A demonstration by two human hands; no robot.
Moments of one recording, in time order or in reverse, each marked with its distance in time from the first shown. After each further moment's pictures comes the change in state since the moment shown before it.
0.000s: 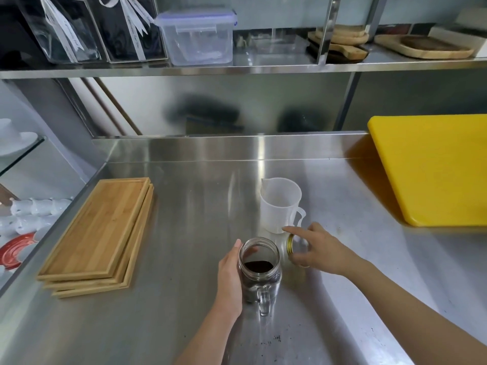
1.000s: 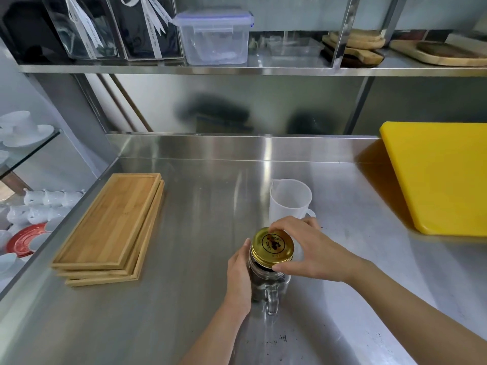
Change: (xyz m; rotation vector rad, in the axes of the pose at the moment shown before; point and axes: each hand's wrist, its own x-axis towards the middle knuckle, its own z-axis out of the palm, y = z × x) left_hand -0.021 0.018 0.011 0.161 -0.067 0.308; right_hand -0.026 -0.068 -0.013 -0.074 -0.029 -0.480
